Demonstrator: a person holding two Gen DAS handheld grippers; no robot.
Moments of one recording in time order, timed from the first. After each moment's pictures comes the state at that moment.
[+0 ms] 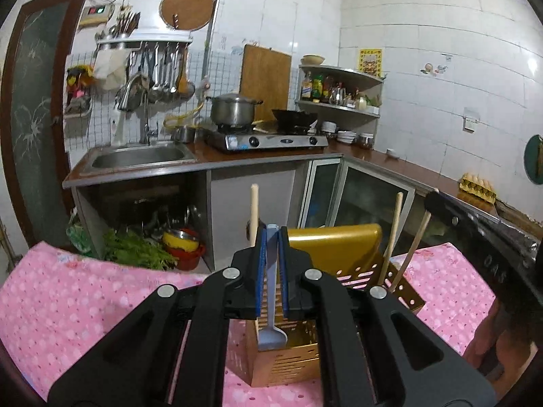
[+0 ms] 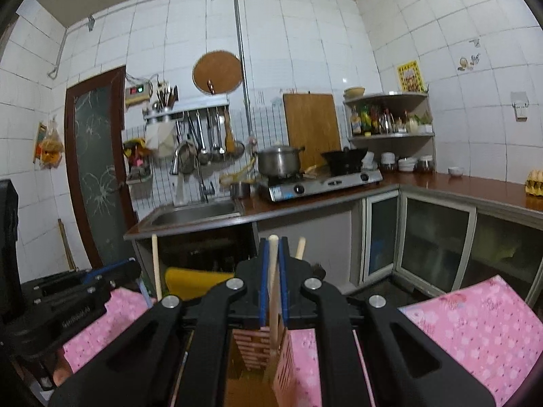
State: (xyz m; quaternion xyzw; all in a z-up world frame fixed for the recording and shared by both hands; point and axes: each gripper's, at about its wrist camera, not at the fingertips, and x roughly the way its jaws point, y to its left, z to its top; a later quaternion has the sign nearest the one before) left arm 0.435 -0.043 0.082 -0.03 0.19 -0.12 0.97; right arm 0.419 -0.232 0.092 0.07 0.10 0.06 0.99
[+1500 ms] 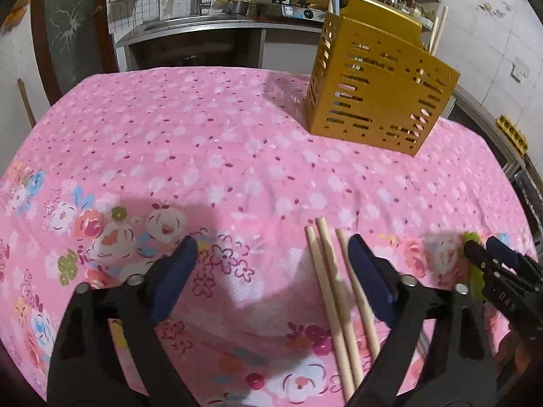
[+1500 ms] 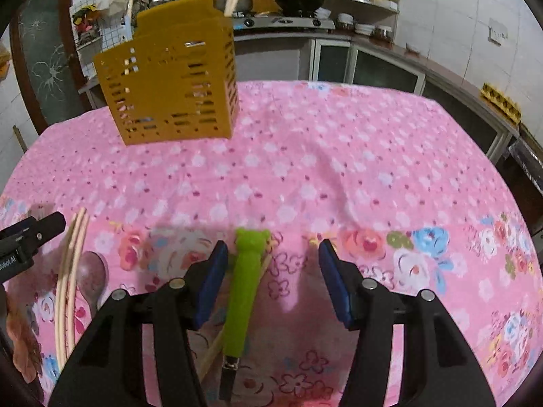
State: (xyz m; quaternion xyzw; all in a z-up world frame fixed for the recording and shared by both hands) left arm 0.300 -0.001 -0.046 -0.05 0.43 -0.03 0.90; right arm 0.284 -0.241 -0.049 0.03 0.42 -0.05 0.91
